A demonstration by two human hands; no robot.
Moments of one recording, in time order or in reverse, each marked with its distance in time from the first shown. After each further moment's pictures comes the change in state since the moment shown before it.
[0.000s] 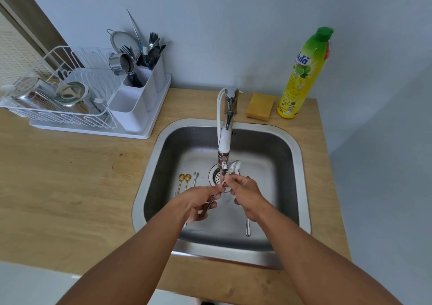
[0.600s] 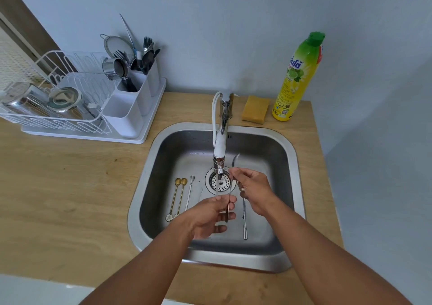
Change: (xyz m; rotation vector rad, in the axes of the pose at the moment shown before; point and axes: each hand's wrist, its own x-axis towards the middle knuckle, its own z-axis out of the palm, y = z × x) left_hand -0.022 -0.018 0.031 -0.159 -0.314 0.108; right_hand 0.004 -0.023 -0.025 0.099 0.083 -0.017
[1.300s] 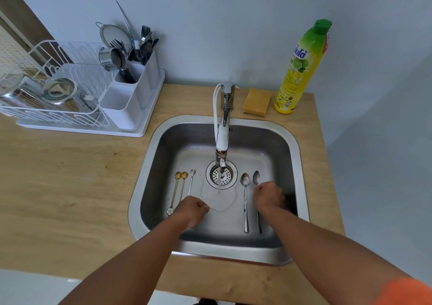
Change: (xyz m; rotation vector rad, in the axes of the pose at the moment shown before) left_hand 0.030 -0.028 -0.062 0.819 0.461 0.075; right_hand 0.015 0.054 -0.029 -0.890 0.417 0.115
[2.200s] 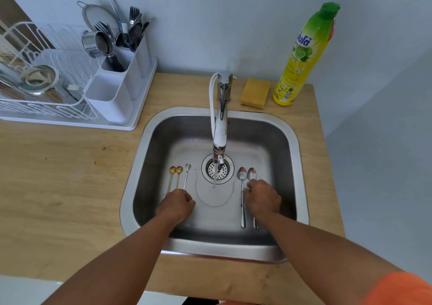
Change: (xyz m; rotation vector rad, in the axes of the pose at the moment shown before) left_hand 0.014 -0.013 -0.011 0.261 0.167 0.022; right_hand -0.003 0.018 0.019 -0.355 0.097 -0.350
